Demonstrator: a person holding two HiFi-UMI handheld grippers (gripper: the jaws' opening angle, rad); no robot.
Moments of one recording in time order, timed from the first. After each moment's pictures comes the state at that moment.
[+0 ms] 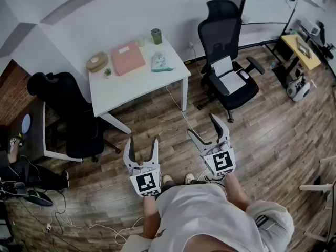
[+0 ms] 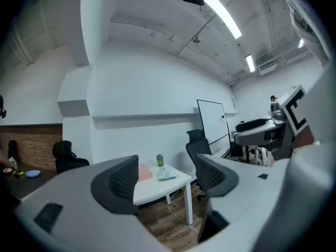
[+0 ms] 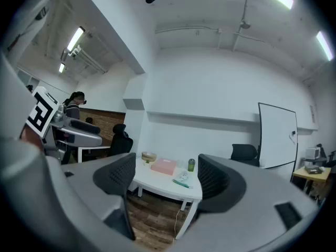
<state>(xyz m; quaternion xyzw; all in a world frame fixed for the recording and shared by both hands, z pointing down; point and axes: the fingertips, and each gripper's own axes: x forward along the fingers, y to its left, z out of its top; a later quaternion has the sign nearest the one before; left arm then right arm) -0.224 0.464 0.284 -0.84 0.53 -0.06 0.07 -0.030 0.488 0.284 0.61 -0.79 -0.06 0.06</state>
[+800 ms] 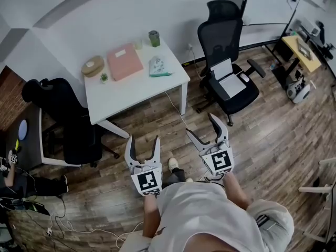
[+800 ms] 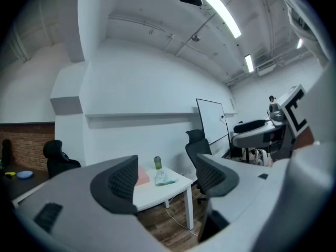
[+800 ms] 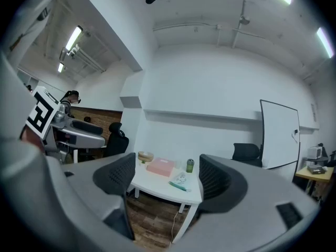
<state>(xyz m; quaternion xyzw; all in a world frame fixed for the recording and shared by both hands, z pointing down) -0.189 0.398 0.293 -0.85 0.51 -0.05 0.06 -0.011 0.424 0.292 0.61 -0.79 -0.06 0.06</state>
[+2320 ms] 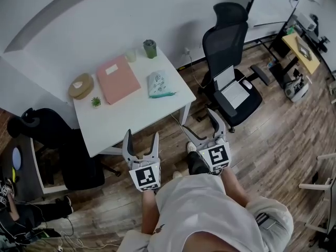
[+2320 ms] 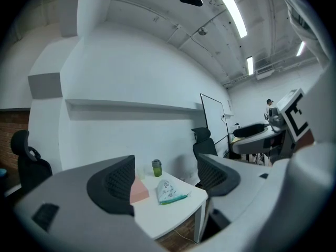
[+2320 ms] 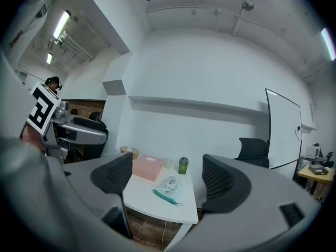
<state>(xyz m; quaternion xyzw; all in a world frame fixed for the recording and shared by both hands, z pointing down) -0.158 0.151 0.309 -0.88 0.47 -0.06 0.06 0.011 0.190 0.316 0.64 -0.76 -0.04 0.09</state>
